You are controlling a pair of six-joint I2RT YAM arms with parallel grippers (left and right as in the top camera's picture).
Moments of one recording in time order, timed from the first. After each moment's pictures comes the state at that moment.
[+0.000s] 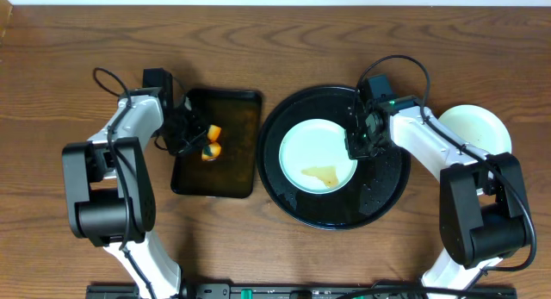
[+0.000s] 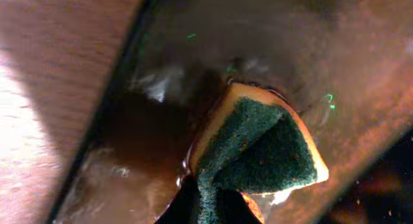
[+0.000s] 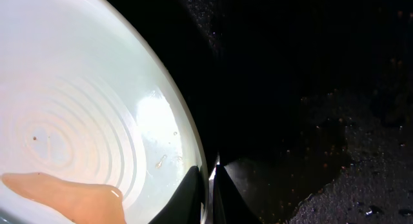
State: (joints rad) left arm 0.09 1.96 1.22 -0.78 0.37 -0.41; right arm 0.28 1.87 1.17 -0.75 -0.14 0.20
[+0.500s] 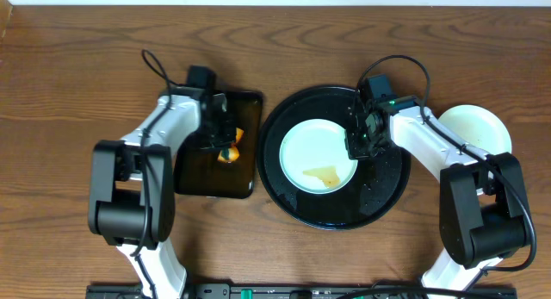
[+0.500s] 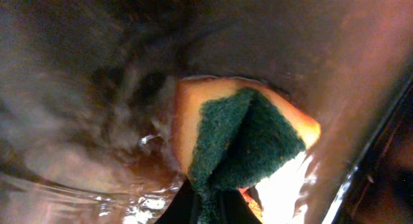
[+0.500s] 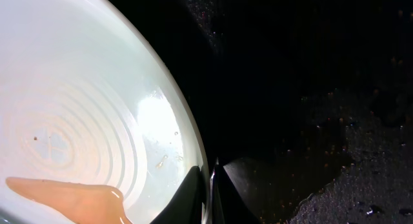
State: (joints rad) left arm -0.13 1.94 1.23 -0.77 0.19 -0.27; right arm 0.28 1.87 1.17 -0.75 -0.14 0.20
